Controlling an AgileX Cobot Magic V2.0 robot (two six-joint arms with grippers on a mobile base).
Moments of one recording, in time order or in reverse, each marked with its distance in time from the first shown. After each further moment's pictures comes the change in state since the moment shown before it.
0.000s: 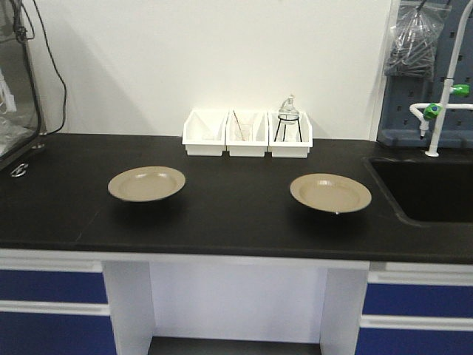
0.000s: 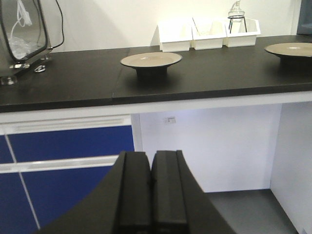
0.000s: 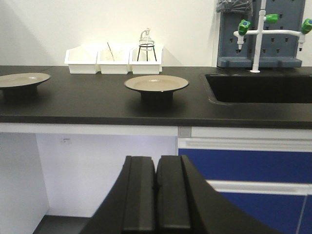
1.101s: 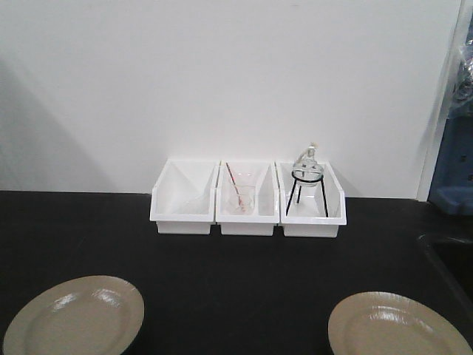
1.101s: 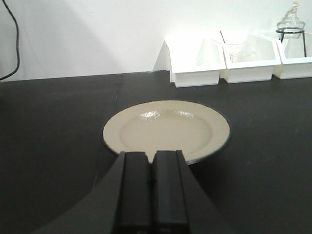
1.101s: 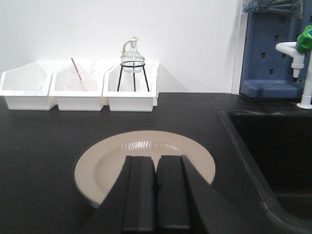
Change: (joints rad) left arm 0.000 0.000 0.000 0.000 0.000 0.000; right arm 0.000 0.000 0.000 0.000 0.000 0.000
